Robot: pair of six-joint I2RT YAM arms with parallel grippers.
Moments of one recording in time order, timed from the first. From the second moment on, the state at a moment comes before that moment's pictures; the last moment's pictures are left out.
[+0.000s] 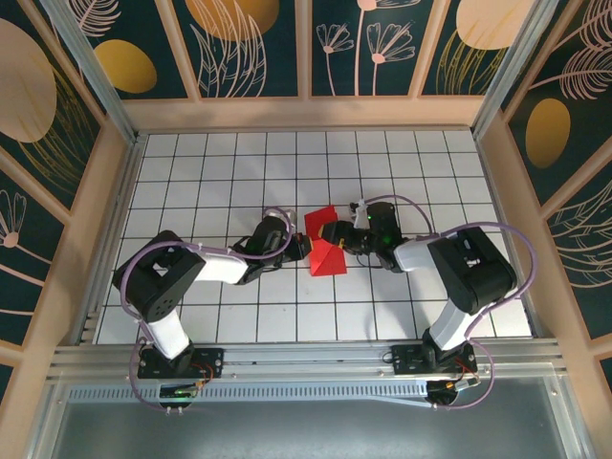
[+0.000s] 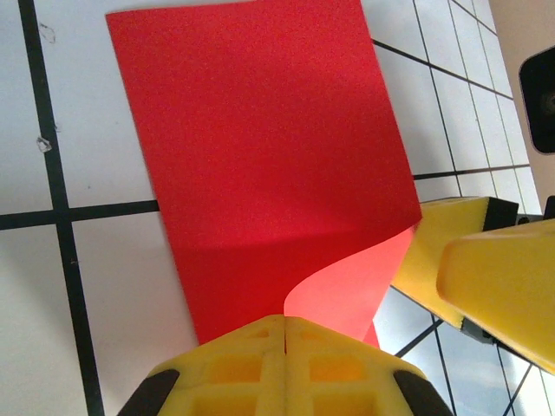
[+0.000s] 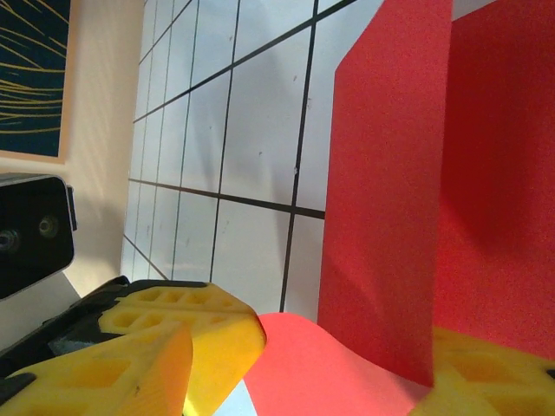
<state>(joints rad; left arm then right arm) -0.73 1.76 0.68 0.48 0.18 -0.85 0.47 1.69 0.58 0.54 -0.60 0.83</state>
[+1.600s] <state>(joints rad) -0.73 1.05 0.65 0.39 0.14 -0.79 0.30 1.14 0.64 0.58 -0.68 0.85</state>
